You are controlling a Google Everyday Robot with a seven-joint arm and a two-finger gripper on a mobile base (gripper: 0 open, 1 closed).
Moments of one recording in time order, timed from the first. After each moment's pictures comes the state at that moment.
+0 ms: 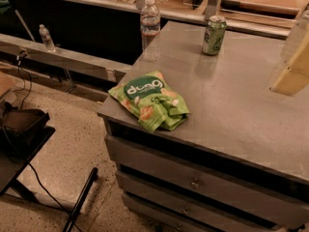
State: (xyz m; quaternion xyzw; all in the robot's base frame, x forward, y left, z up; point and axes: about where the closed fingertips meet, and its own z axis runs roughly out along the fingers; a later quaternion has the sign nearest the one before) arm 0.402 -0.168 1.090 -0.61 0.73 -0.13 0.27
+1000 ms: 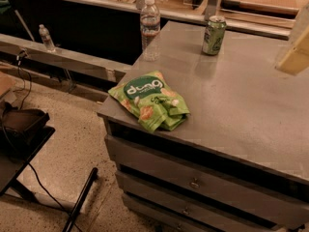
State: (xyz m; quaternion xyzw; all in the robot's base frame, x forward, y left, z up) arm 0.432 -0.192 1.100 -0.58 0.74 -0.15 0.31
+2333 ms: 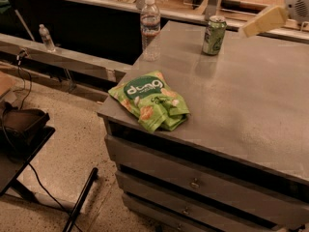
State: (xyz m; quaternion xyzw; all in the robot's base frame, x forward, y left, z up) arm 0.662 -0.295 1.025 -0.35 0.80 -0.06 0.49
